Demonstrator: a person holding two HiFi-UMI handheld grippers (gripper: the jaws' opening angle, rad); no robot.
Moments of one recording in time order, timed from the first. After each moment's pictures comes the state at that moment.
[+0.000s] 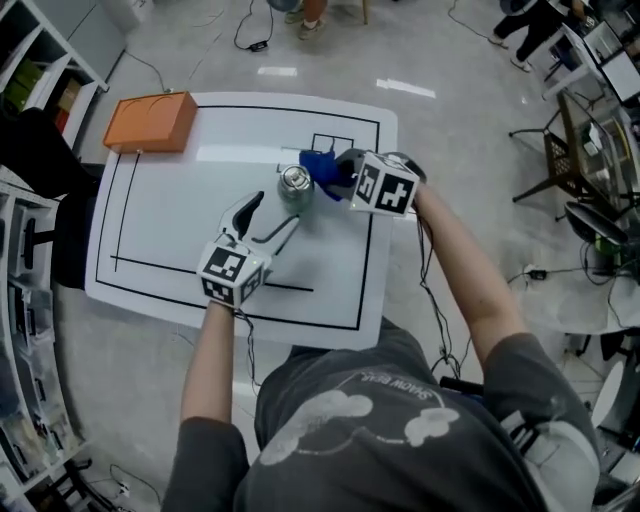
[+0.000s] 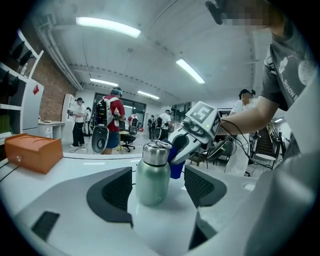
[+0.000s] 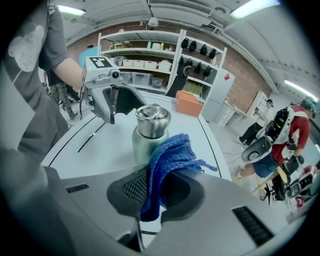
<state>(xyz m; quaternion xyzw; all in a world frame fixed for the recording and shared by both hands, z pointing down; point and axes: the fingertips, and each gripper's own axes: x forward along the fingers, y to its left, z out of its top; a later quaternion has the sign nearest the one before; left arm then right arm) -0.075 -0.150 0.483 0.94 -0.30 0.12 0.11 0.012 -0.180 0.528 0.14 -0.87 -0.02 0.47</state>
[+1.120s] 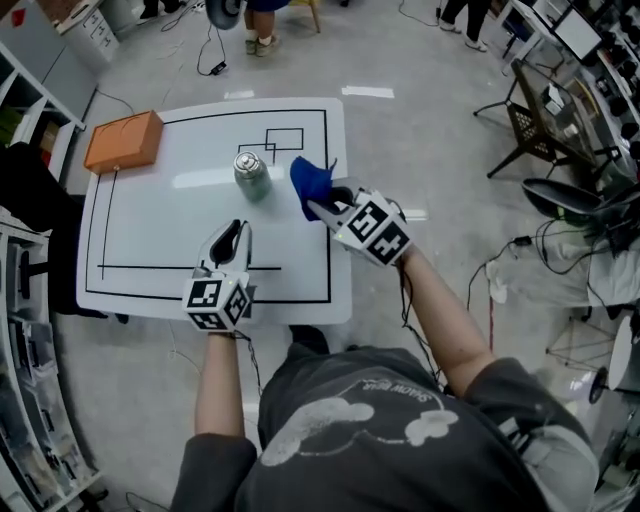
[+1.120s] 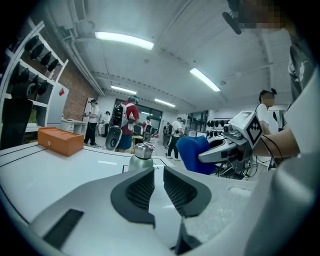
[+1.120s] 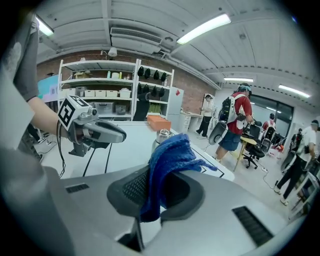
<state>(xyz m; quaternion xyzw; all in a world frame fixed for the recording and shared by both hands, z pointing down) -0.084 -0.070 0.460 0.91 -0.39 0.06 0.14 0.047 -0.064 0.457 0.38 -0.87 0.06 0.30</state>
